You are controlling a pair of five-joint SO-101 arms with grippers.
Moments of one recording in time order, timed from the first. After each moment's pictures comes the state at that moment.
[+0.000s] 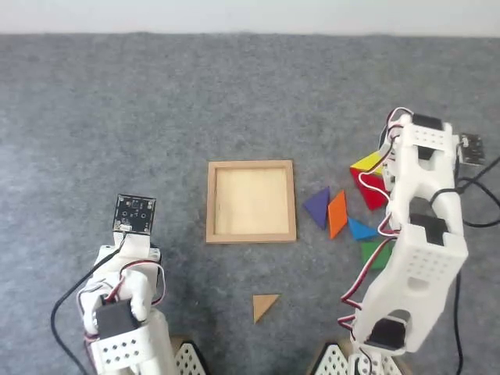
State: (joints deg) left arm -22.4 -103.7 96.9 72.0 -16.2; right arm 9.2 31.3 -7.7 64.6 -75.7
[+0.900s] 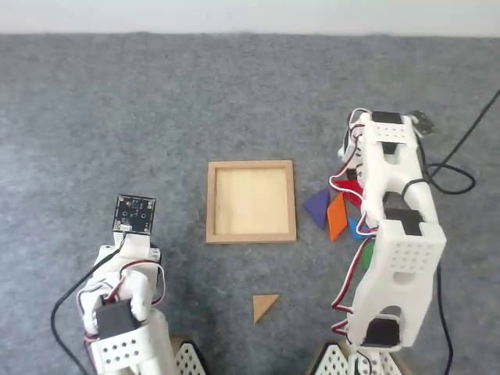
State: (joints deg) left arm -22.4 -103.7 96.9 72.0 -16.2; right arm -1.4 33.5 -9.1 72.7 -50.8
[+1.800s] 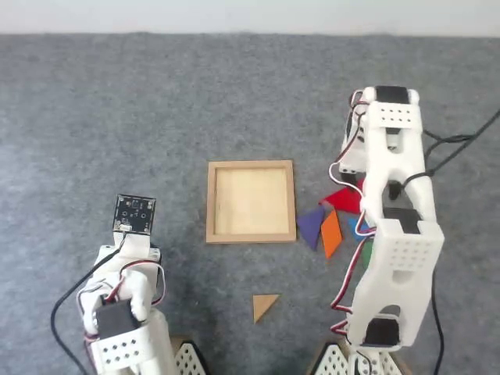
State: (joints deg) left arm -22.4 -103.7 96.9 72.0 -16.2; right arm -1.6 34.2 -24.6 100.0 -17.7
